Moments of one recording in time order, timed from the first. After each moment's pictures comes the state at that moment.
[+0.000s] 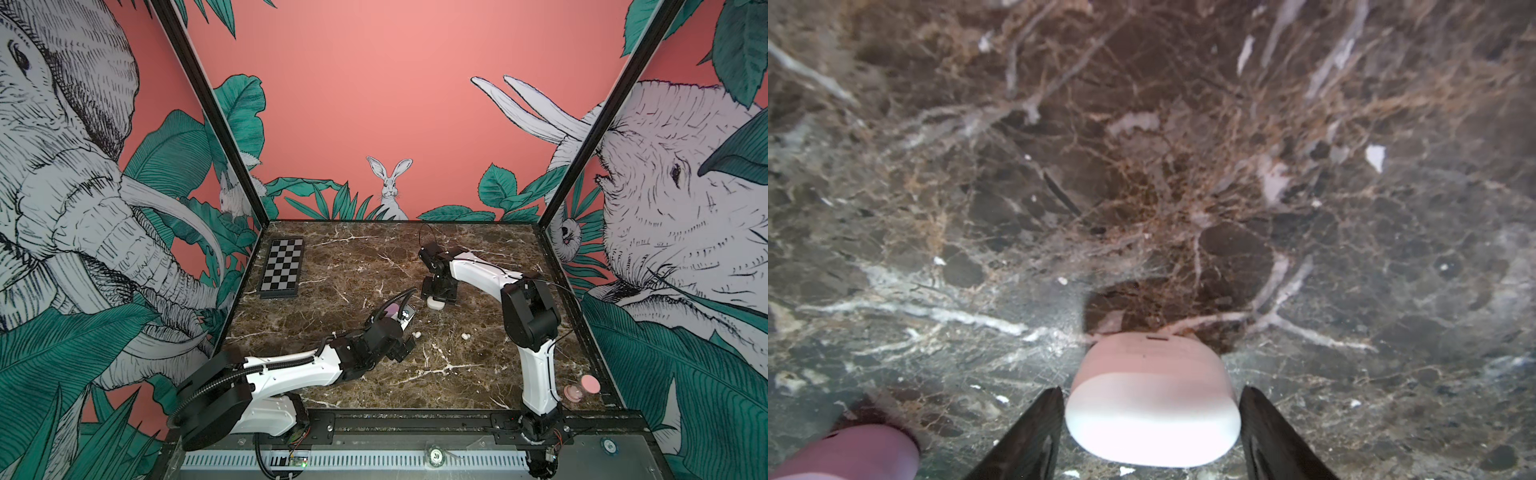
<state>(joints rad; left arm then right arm) -1.09 1.27 0.59 0.02 -0.40 -0.02 0.56 2.09 1.62 -0.96 0.03 0.72</state>
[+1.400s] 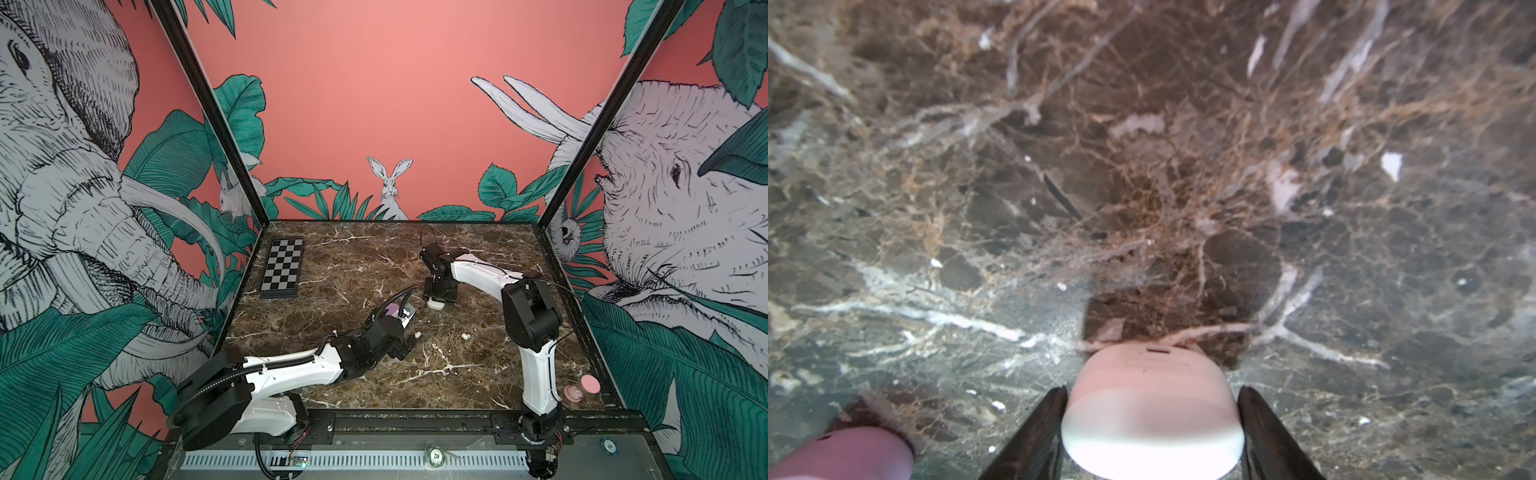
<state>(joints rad) -1.09 1.27 0.62 0.01 -0.41 -0.04 0.55 2.07 1.57 -0.91 0.00 0.71</state>
